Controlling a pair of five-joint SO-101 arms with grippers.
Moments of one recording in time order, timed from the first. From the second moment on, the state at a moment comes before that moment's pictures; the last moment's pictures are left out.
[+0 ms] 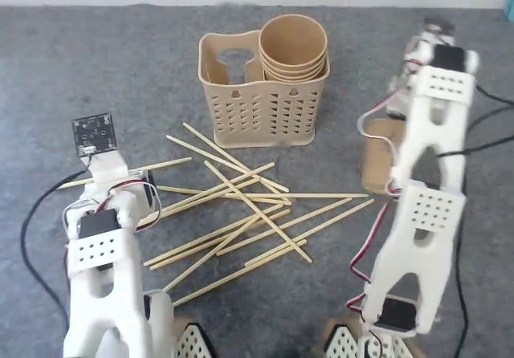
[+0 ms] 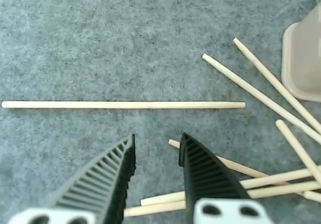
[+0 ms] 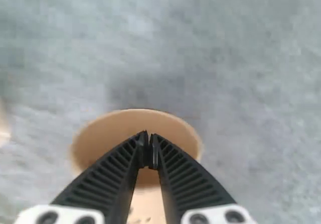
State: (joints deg) left arm -21.9 -45.1 69.9 41.3 3.7; right arm 9.8 52.0 -62.3 100.7 0.8
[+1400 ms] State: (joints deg) left arm -22.0 -45.1 69.9 39.9 3.6; right arm 8.5 -45.4 17.1 95.2 16.5
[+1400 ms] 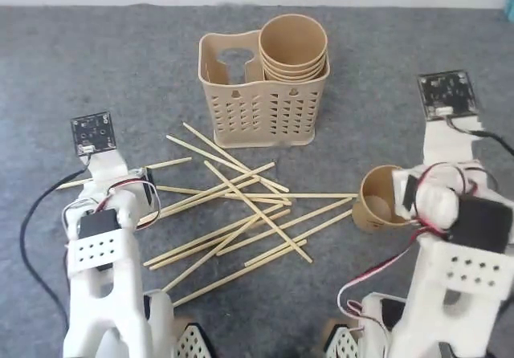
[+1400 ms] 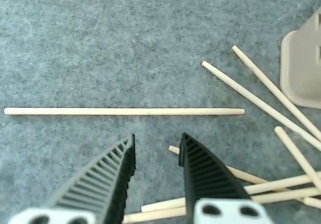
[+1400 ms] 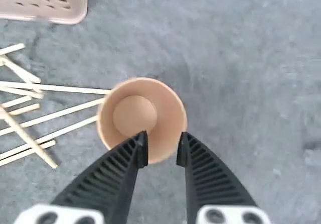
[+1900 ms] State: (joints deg) left arm -22.0 -45.1 69.9 39.9 3.6; right arm 16.9 -39.0 37.2 82.1 16.7
